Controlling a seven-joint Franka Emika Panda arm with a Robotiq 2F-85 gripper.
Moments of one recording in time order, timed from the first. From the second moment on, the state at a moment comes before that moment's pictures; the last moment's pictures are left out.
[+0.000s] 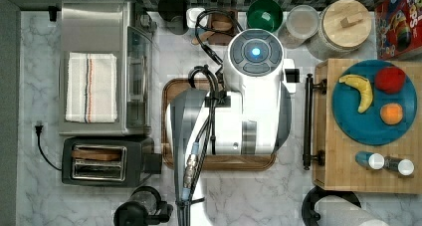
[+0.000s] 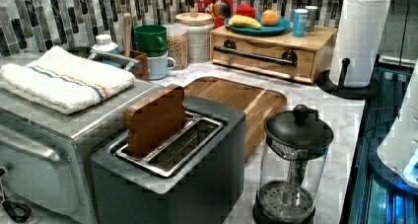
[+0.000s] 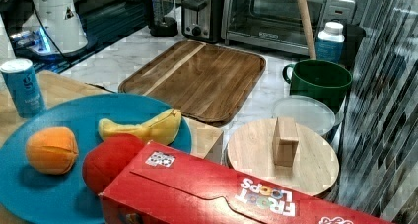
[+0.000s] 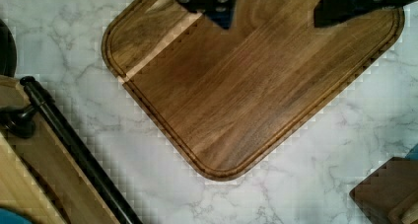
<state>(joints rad) -0.05 0.05 0.02 -1.86 -0.04 0.26 -0.07</state>
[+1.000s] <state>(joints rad) -0.08 0.08 0.02 -1.84 -0.03 0.16 -0.14</state>
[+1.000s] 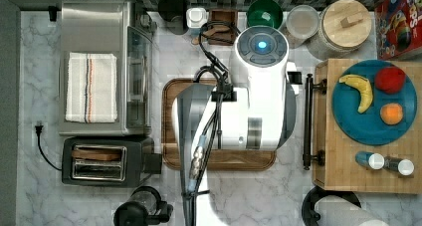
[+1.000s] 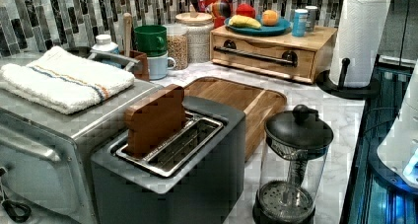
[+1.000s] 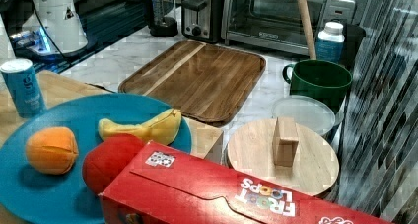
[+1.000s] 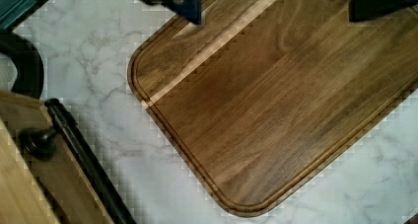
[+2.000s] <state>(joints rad) -0.16 0.08 -0.03 -2.05 -0.09 0.45 -0.75</state>
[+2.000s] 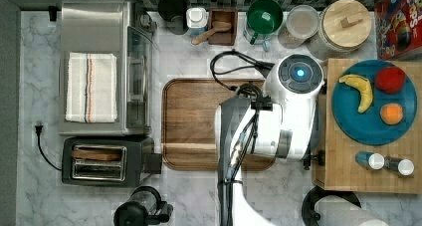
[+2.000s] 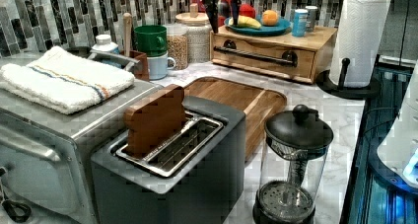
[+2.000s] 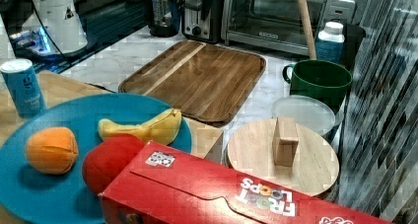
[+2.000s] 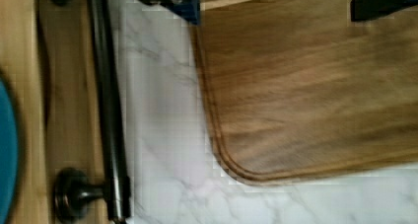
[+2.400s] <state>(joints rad) -0.18 0.10 -0.06 -2.09 -0.09 0.47 -0.94</state>
